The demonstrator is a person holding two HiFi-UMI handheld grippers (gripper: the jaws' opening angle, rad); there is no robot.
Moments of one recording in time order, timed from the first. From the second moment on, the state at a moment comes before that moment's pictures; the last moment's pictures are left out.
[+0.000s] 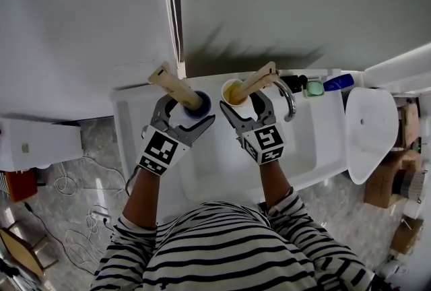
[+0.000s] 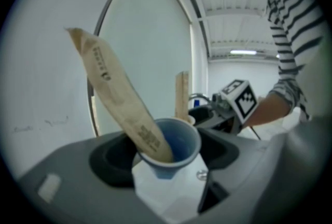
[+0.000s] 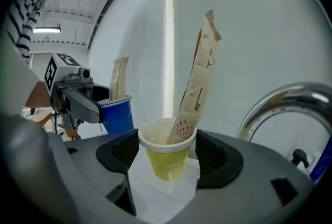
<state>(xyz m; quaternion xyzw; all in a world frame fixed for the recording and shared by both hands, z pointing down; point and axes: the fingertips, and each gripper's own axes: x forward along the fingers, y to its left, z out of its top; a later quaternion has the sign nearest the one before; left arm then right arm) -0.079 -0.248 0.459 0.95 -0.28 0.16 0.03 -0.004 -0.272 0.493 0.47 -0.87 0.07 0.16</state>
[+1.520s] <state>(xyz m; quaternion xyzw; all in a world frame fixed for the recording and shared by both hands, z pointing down) -0.080 -0.263 0.498 0.94 -0.29 0.18 0.06 -0.004 -0.301 0.606 0.48 -0.85 0.11 0.19</state>
